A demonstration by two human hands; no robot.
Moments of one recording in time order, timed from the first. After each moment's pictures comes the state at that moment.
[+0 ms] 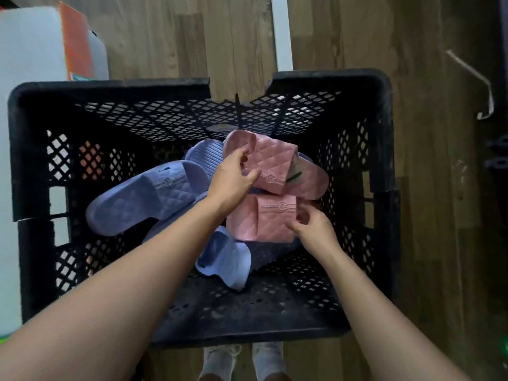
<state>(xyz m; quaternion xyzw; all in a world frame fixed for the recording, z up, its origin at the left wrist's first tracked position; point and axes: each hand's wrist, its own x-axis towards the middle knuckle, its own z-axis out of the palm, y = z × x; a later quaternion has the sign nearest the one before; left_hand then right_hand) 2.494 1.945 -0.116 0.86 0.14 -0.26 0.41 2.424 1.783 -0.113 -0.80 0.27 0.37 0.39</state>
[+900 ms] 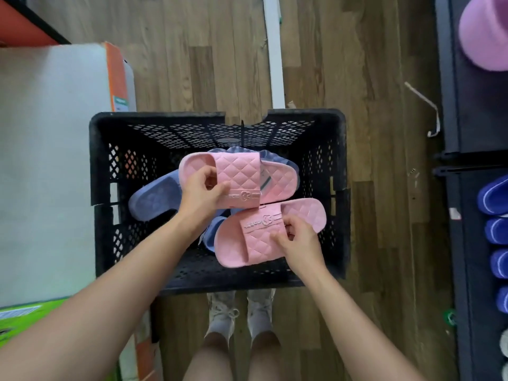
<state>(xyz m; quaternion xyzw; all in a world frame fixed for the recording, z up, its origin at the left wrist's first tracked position) 2.461 1.986 0.026 0.79 0.24 -0.20 0.54 2.394 1.810 0.026 -0.80 0.24 0.32 0.44</state>
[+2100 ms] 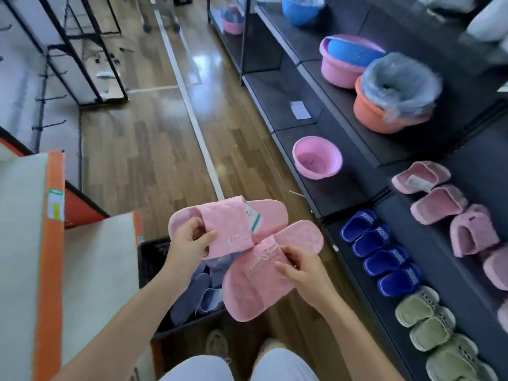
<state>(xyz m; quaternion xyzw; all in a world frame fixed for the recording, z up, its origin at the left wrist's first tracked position) 2.376 1.968 0.487 0.73 0.10 -0.17 0.65 2.295 1.767 0.496 -0.84 0.11 0.10 0.51</state>
